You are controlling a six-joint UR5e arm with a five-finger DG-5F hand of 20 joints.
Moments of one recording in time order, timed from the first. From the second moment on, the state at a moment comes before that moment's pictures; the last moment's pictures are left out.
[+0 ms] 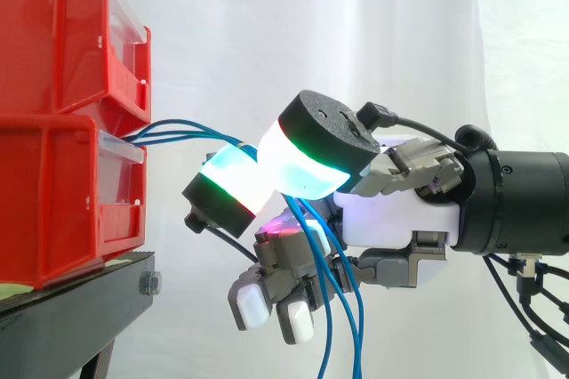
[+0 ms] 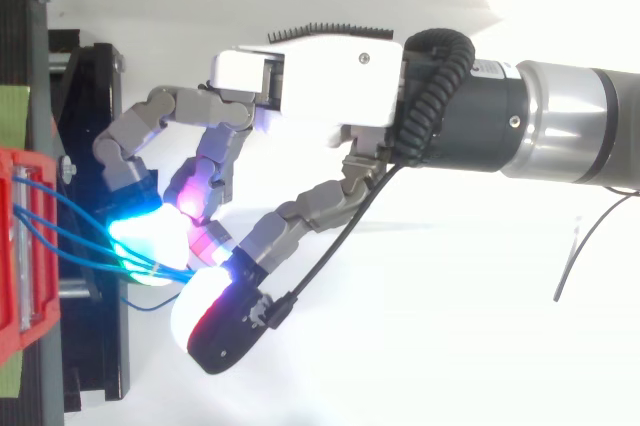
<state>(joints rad) 0.09 -2.38 -1.08 -2.76 -1.45 -0.21</state>
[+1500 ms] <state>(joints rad) 0.09 -2.38 -1.08 -2.76 -1.45 -0.21</state>
